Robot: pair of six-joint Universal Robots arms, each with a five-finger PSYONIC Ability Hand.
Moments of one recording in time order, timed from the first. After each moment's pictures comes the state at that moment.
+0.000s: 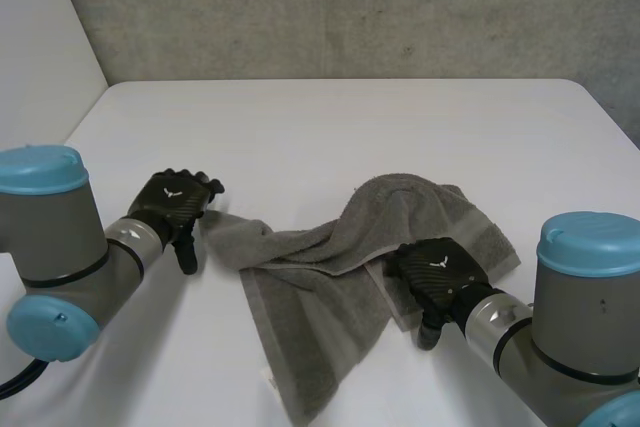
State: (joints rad) left arm 4.41 -2.05 -1.63 3.30 -1.46 3.52; right arm 2.05 -1.18 1.83 -0.14 1.40 2.80; left_hand 0.23 0.22 0.23 0.22 0.05; right_hand 0.38 0.40 0.38 0.37 0.17
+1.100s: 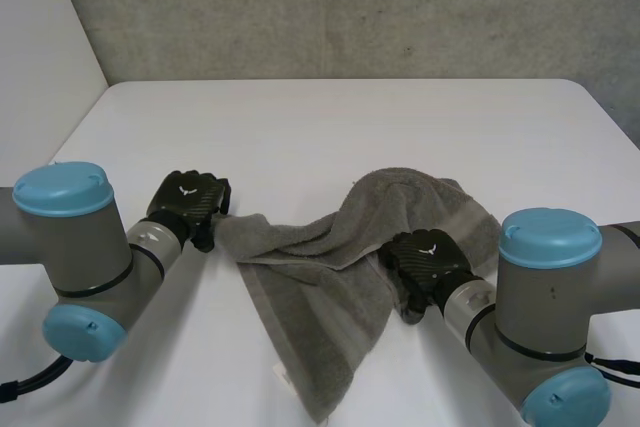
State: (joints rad) left arm 4.37 -2.12 -1.62 3.44 -1.46 3.43; right arm 2.09 -1.03 1.71 -0.20 1.47 2.89; left_hand 0.76 0.76 0.76 0.76 0.59; right_hand 0.65 0.64 0.65 0.64 0.47
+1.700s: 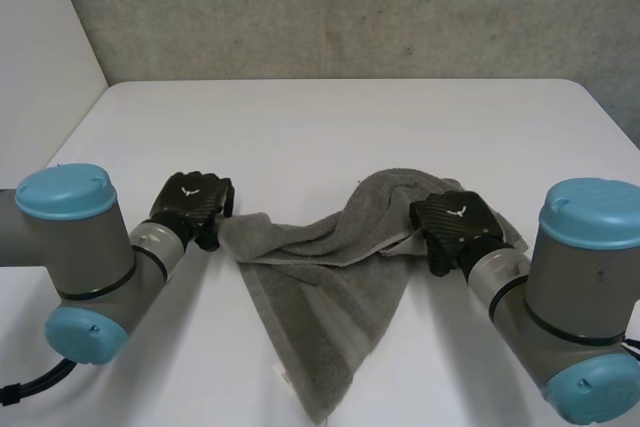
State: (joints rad) left arm 4.36 -2.12 -1.63 3.45 -1.46 3.37; right arm 2.03 -1.17 1.72 -0.21 1.52 2.89; left_hand 0.80 0.80 0.80 0.80 0.63; right_hand 1.32 1.33 1.33 1.34 1.17
